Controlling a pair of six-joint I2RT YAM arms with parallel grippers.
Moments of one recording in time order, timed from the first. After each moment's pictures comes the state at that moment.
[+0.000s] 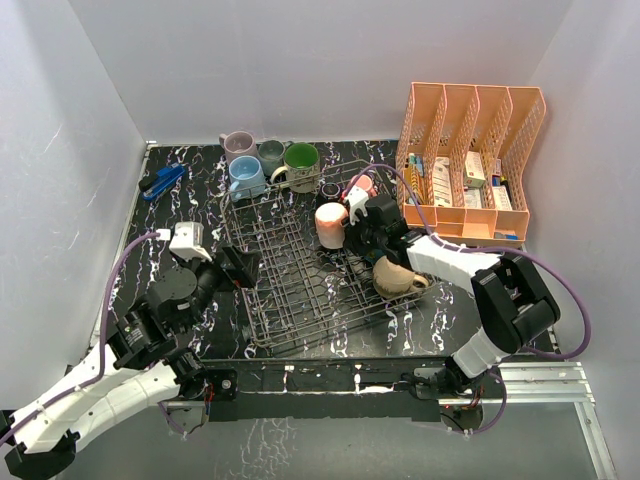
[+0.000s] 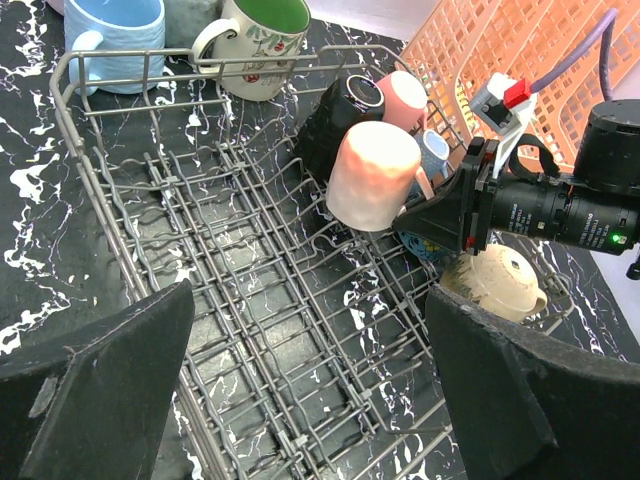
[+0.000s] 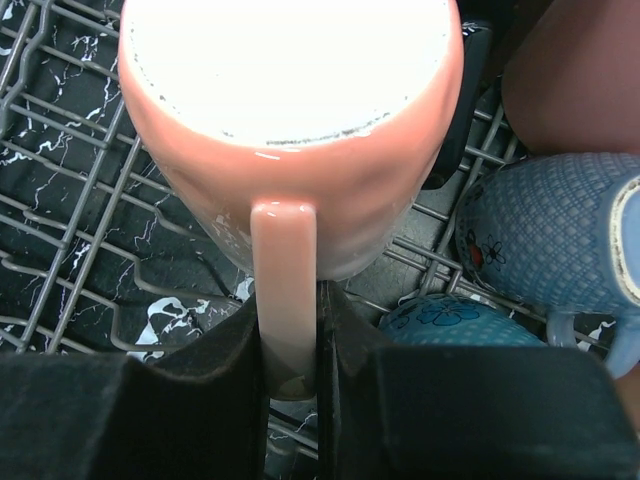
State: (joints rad) left arm -0.89 0.50 0.70 -0.43 -0.54 -0.54; right arm 0.54 1.56 0.89 0.03 -0.18 -0.06
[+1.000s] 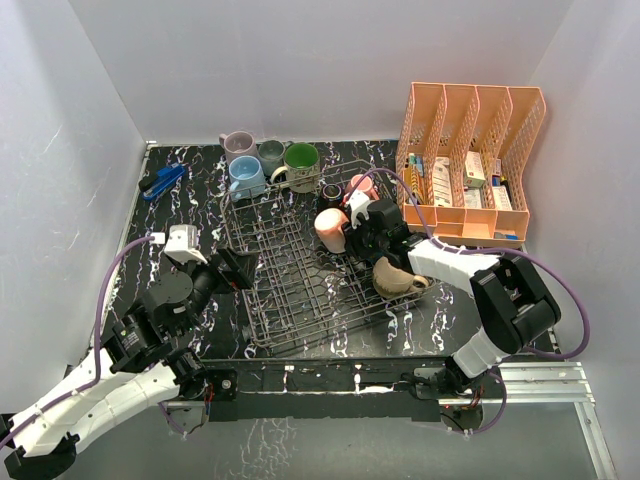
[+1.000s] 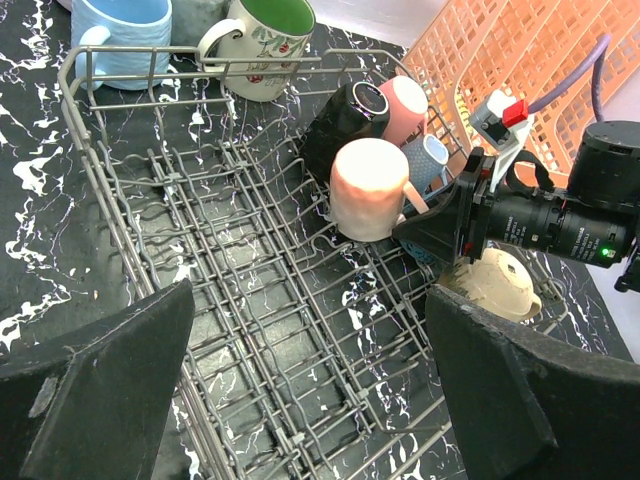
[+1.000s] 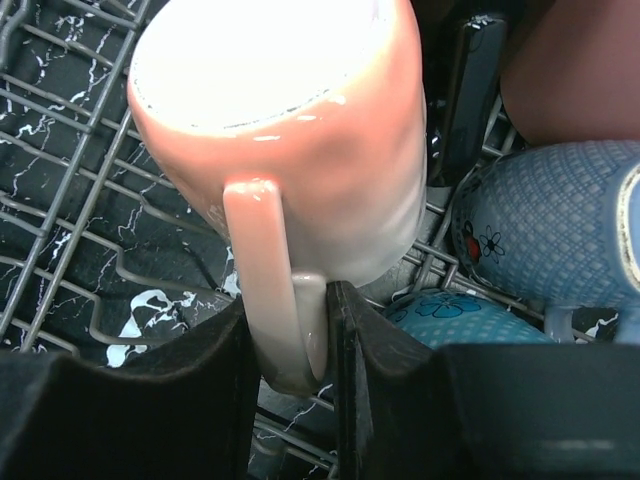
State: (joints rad) left arm -0.89 0.46 0.69 -0.46 -0.56 -0.56; right arm 0.54 1.56 0.84 0.08 -0.17 -0.09
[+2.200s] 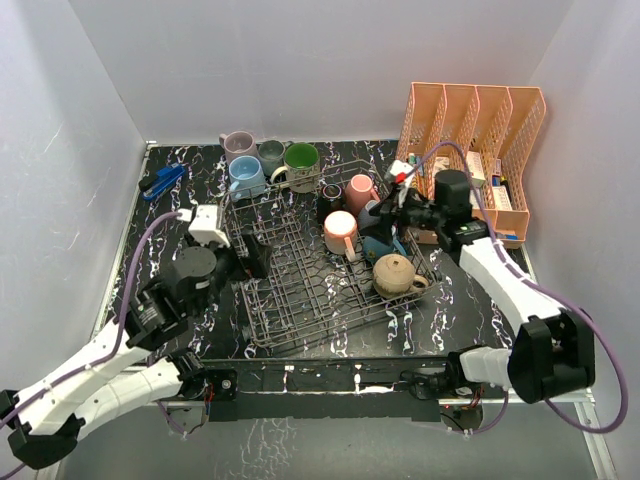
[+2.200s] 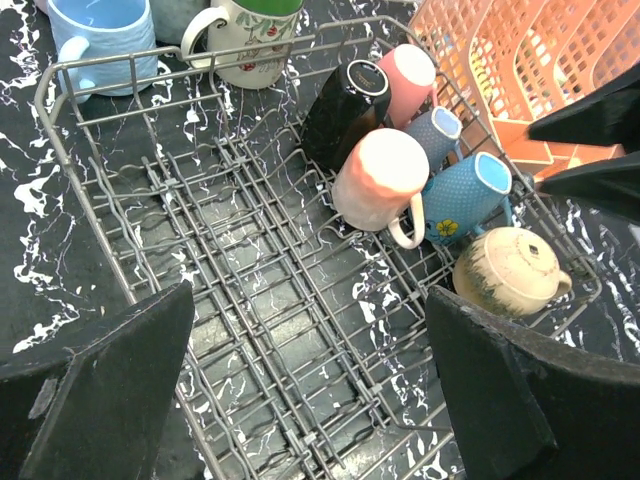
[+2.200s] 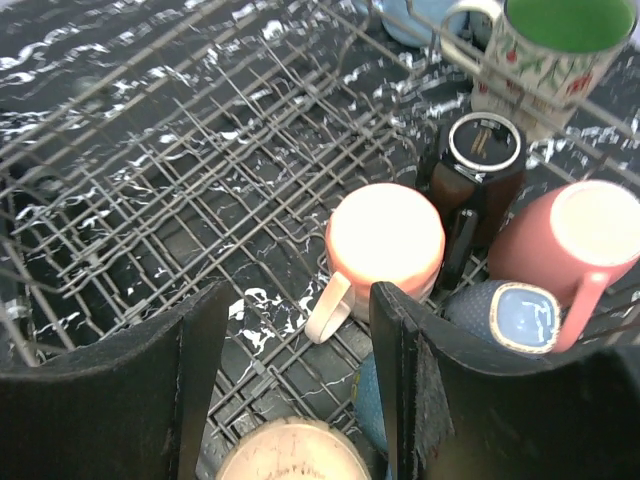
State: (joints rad) left arm -0.89 0.64 0.80 -0.47 -0.52 -0.50; right arm 0.27 1.29 0.92 -0.06 -0.81 -0.24
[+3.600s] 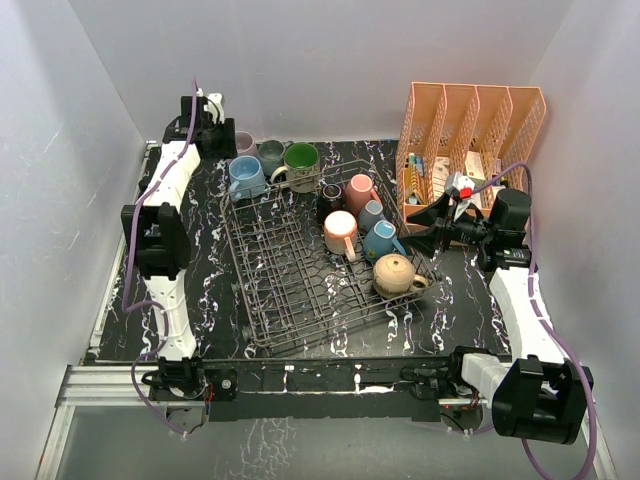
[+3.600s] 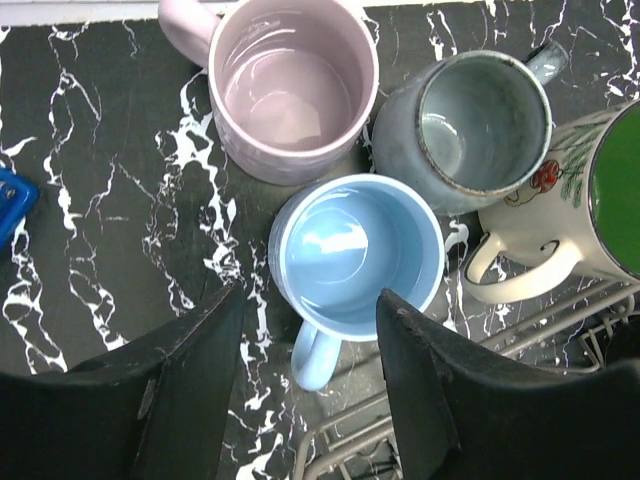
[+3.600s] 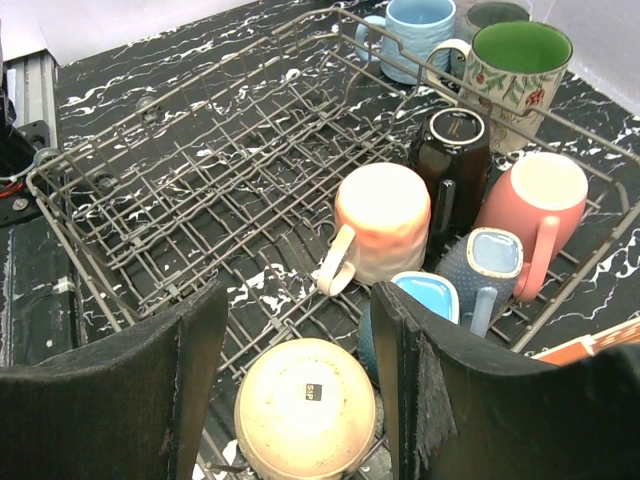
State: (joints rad) left arm -0.06 2.15 2.03 -0.62 0.10 -0.04; right arm -0.15 1.03 0.76 -0.04 -1.28 -0.23
